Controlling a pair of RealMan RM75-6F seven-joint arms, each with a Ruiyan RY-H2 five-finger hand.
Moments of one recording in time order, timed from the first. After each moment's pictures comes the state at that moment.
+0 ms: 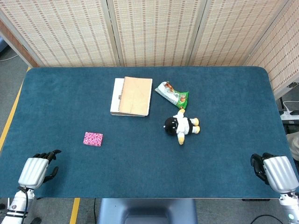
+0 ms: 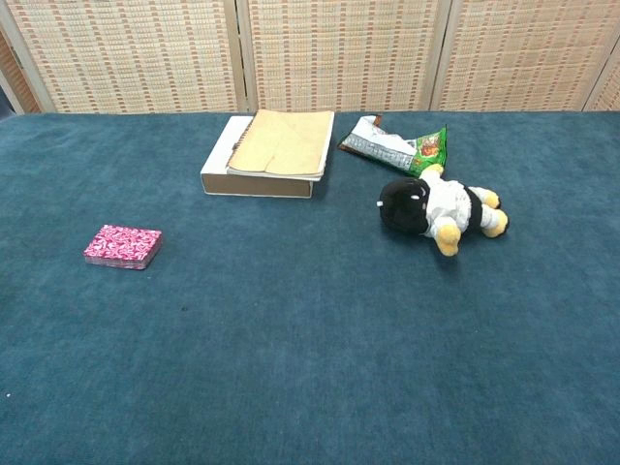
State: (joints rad) left arm -0.18 -1.27 0.00 -1.54 1.51 1.37 0.20; right arm 0.06 -1.10 -0.01 -1.52 -1.68 1.59 0.02
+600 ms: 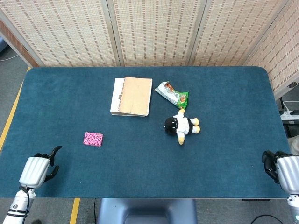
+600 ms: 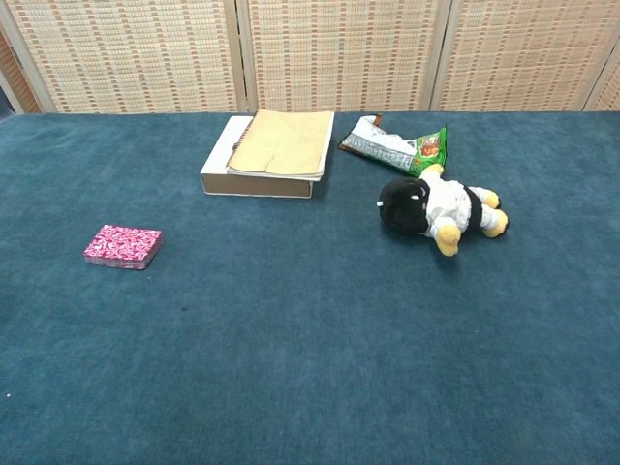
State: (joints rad) left arm -0.18 -1.29 0.00 -1.50 1.55 1.40 0.22; right arm 0.03 -1.11 0.04 -1.53 -1.64 1.67 0.02
